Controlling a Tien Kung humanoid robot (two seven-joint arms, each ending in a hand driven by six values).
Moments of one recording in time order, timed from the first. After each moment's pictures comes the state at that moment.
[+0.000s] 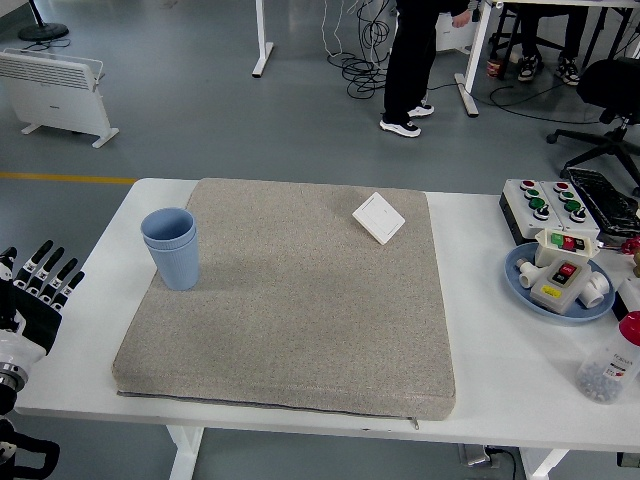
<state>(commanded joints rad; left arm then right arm) -0.18 0.00 -1.94 -1.25 0.82 -0.19 0.09 0.13 -0.14 1.15 0.18 -1.00 0.10 -0.18</state>
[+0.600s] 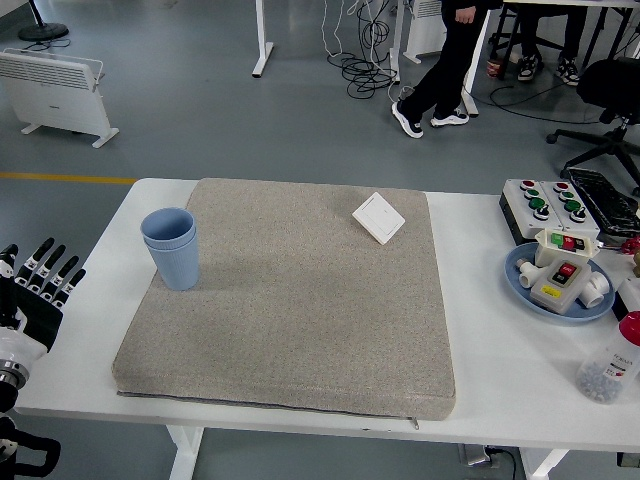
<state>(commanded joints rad) -0.19 0.00 -1.94 -1.25 0.82 -0.19 0.09 0.14 -0.14 1.15 0.18 -1.00 0.10 -0.18</state>
